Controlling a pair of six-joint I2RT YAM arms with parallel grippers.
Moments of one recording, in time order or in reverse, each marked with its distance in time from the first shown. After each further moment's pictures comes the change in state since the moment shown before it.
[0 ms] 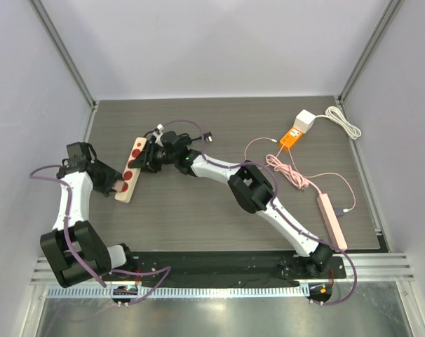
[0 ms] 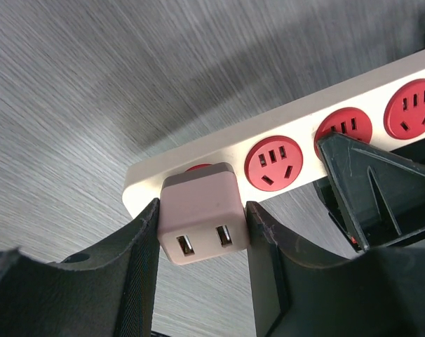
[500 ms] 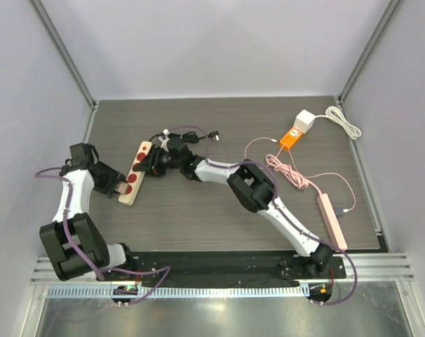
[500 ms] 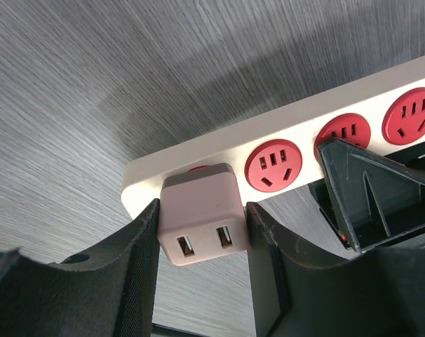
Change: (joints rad) left arm 0.000 0.063 -0.018 0.010 0.042 -0.019; right arm -0.009 -0.035 -0.191 0.193 -0.002 0.051
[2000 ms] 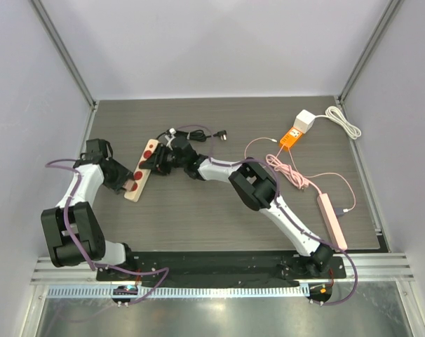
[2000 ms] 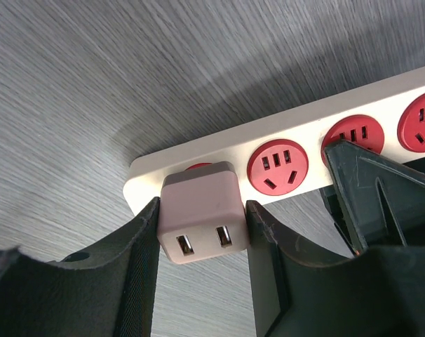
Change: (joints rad) left arm -0.144 0.092 -0.002 0.106 -0.096 -0.029; right arm -0.012 -0.029 -0.060 0.000 0.058 -0.024
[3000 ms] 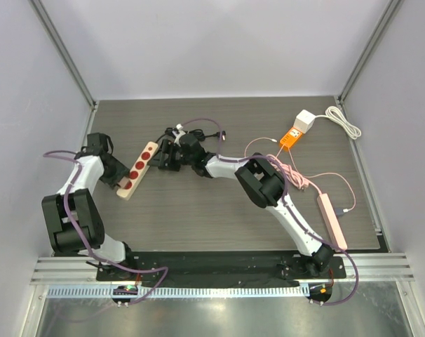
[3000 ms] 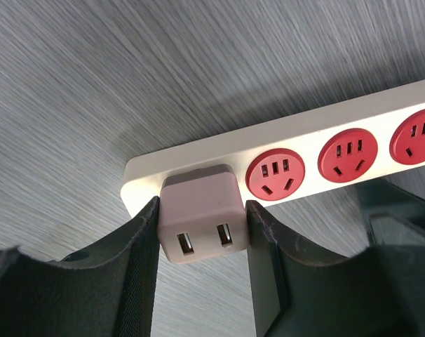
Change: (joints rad) left arm -0.002 0.114 0.090 -0.002 -0.129 0.065; right arm -0.042 -0.103 -0.145 0.004 0.042 -0.220
